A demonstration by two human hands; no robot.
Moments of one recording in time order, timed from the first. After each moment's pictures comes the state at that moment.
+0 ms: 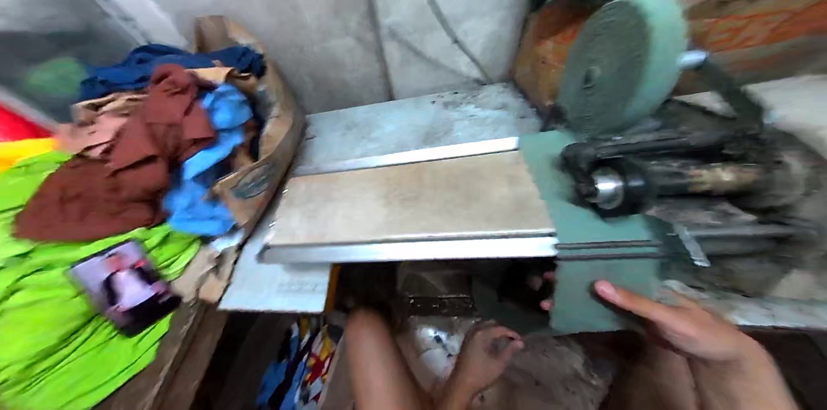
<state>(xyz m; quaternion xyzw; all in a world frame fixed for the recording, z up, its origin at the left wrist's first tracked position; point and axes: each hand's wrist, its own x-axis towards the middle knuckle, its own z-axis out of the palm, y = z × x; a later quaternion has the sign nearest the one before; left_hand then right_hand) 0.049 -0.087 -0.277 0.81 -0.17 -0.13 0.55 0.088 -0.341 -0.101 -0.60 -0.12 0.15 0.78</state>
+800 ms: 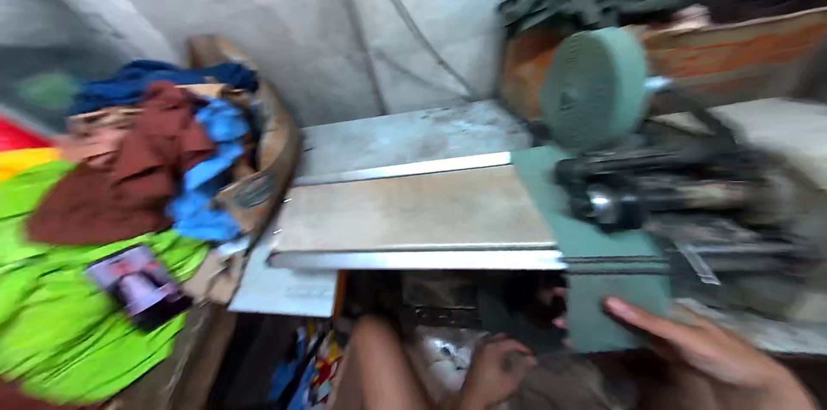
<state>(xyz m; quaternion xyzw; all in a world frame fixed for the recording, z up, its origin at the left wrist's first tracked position) 0.046 -0.086 -0.274 0.81 -0.17 -0.14 0.55 0.087 -0.341 -0.100 -0.57 -0.14 0.20 0.79</state>
